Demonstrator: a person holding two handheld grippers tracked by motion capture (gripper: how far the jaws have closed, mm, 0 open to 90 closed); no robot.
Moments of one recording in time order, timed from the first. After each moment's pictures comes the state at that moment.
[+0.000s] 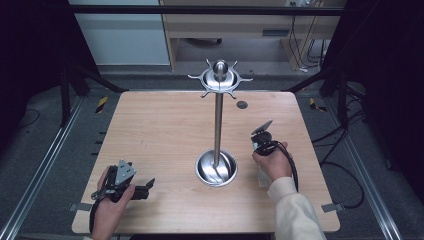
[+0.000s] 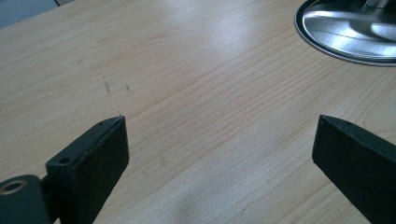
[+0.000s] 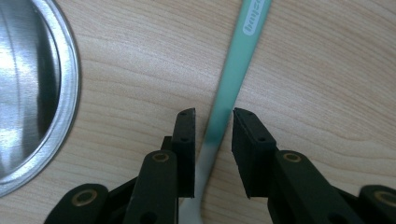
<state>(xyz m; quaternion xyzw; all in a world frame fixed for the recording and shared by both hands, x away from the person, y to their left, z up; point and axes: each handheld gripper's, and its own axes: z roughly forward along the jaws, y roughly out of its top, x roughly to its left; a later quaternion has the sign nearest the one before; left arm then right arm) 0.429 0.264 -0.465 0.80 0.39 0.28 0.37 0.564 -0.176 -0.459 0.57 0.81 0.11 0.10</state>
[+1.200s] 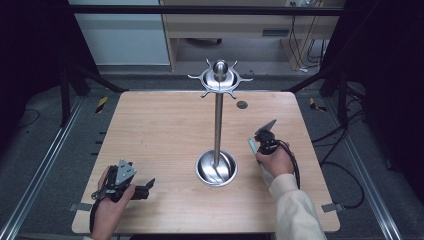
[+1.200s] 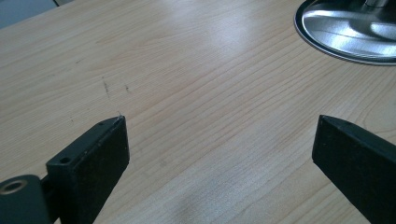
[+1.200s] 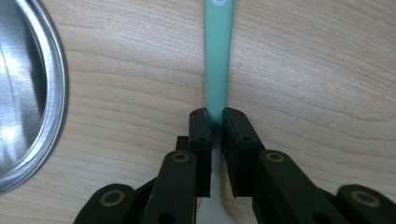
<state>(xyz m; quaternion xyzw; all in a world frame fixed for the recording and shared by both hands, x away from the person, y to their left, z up) 0.429 0.264 -0.465 0.80 0.39 0.28 0.37 0.572 -0.187 -0.465 0.60 0.79 0.10 0.04</state>
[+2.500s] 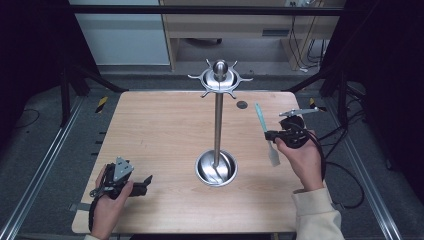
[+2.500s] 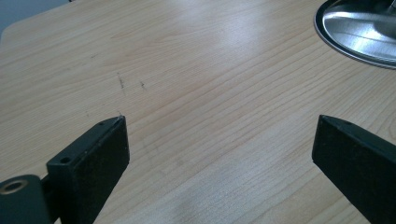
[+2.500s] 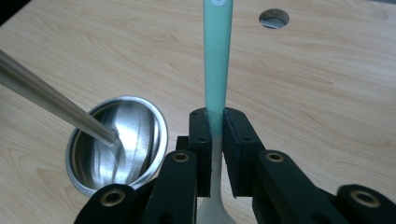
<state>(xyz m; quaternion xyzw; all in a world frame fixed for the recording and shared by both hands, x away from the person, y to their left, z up) 0.436 0.270 -0.465 0.79 0.41 0.29 0.36 0.517 -0.226 -0.353 0.50 0.77 0.37 0.15</state>
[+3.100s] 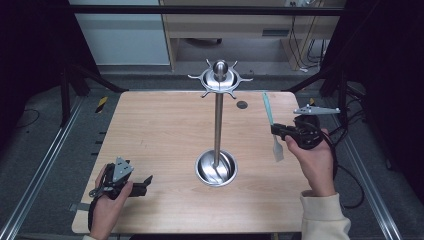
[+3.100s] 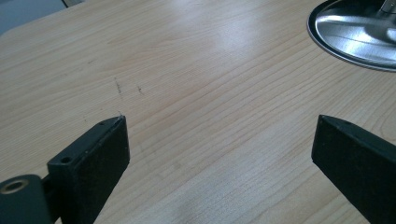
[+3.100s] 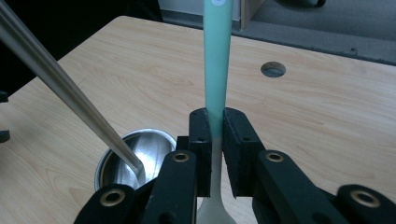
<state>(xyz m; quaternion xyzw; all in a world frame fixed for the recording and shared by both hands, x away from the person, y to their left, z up) 0.435 0.271 -0.463 0.79 0.40 0.29 0.37 0.490 -0.239 -0.319 0.47 0.74 0.44 0.18</state>
